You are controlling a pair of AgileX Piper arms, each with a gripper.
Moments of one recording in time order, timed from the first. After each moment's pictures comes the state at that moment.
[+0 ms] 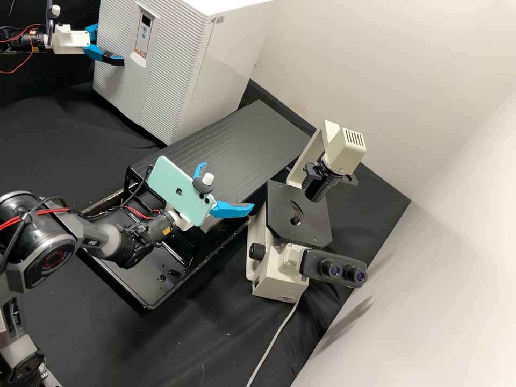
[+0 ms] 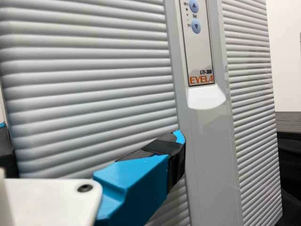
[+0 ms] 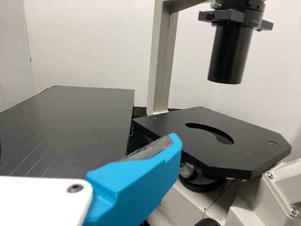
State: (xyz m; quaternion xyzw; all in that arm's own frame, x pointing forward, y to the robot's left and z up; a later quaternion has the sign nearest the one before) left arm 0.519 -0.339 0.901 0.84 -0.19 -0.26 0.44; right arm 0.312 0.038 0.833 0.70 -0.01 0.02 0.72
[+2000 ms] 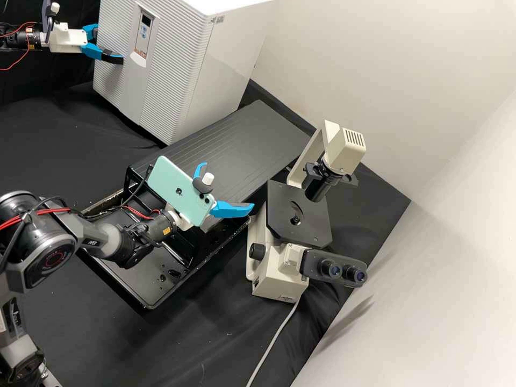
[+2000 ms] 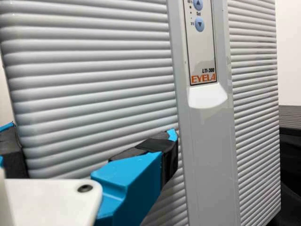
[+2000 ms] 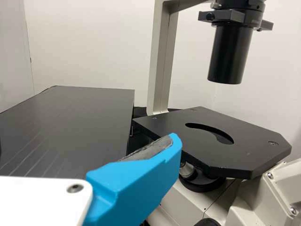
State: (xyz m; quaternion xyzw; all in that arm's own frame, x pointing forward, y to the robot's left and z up) left arm 0.506 -0.347 0.908 0.85 -0.16 -0.25 0.43; right arm 0.312 0.038 0.833 0.70 -0.01 0.02 0.72
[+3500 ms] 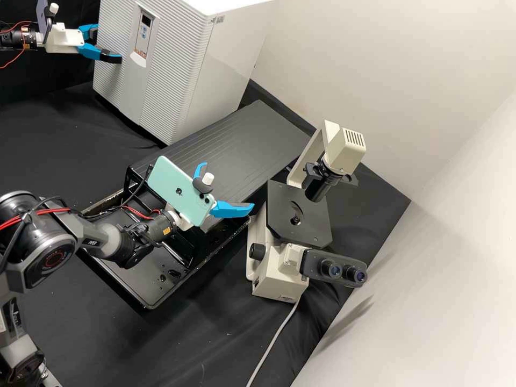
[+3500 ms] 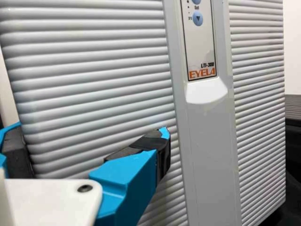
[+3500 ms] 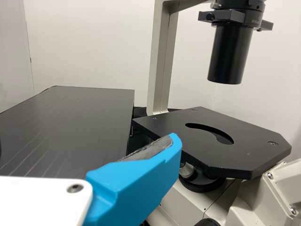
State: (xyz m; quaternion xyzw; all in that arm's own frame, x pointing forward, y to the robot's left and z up) left arm 0.488 -0.358 0.908 0.87 -0.14 -0.24 0.41; right arm 0.312 0.038 0.833 0.70 -0.01 0.02 0.72
